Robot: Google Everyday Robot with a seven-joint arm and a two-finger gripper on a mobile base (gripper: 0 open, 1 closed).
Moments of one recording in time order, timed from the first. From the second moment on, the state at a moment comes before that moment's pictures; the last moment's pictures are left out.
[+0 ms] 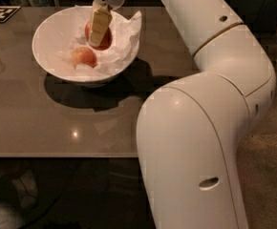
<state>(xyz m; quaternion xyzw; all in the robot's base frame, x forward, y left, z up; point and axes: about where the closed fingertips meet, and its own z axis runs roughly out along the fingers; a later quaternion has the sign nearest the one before) 0.701 0.102 0.968 -0.71 0.65 0.09 0.25</state>
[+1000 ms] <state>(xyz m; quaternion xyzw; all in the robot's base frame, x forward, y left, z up) 0.708 0.112 1.007 -0.71 0.64 0.06 0.28</state>
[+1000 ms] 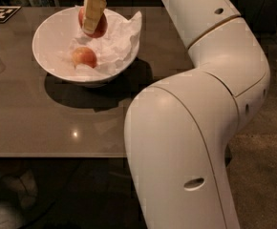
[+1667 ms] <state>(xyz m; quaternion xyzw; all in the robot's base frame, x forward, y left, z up) 0.686 0.121 1.063 -0.71 0.63 0.00 0.30</state>
